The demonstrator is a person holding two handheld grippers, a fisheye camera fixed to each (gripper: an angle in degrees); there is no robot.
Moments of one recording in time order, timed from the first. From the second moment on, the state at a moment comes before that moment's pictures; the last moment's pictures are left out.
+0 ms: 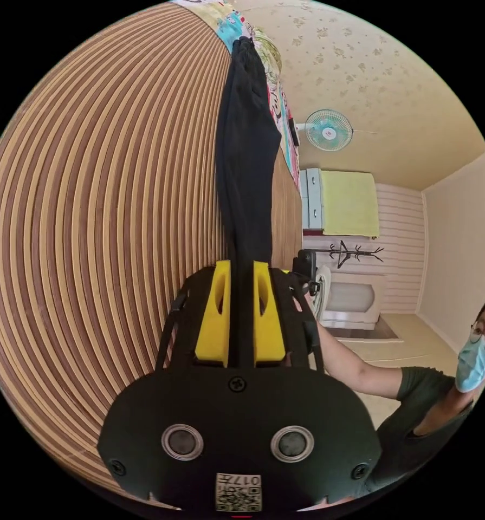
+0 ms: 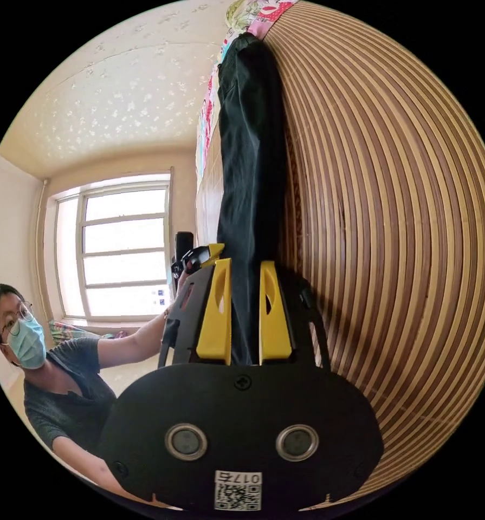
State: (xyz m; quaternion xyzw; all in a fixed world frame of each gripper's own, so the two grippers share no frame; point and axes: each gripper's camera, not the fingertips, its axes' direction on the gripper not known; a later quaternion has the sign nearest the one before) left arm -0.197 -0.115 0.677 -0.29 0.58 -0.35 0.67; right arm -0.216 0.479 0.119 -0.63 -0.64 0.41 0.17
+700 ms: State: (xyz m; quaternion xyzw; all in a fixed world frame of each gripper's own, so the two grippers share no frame) left arm -0.206 -0.250 0.390 -0.01 0.67 -0.26 0.70; right arm -0.015 0.296 0.183 -0.36 -0.74 0.50 0.26
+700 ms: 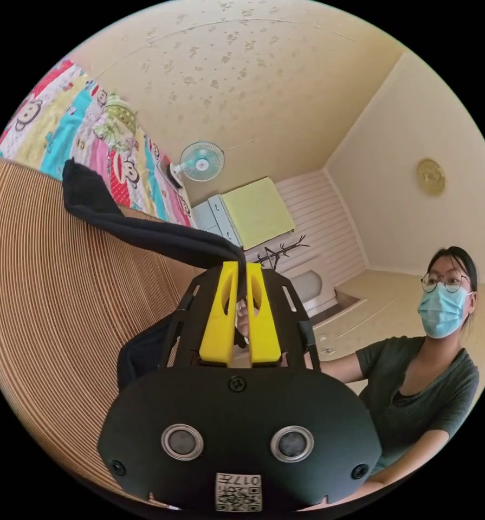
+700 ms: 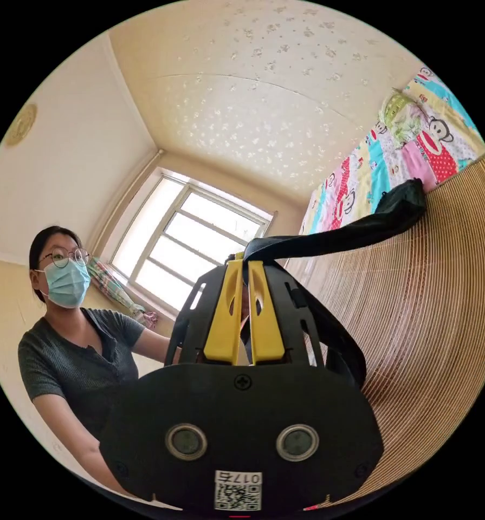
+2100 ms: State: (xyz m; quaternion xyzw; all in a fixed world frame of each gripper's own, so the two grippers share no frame) left arm -0.111 0.054 0.473 -0.38 0.49 -0.41 0.67; right arm -0.113 0.347 -0.005 -0.76 -0.57 0.25 0.19
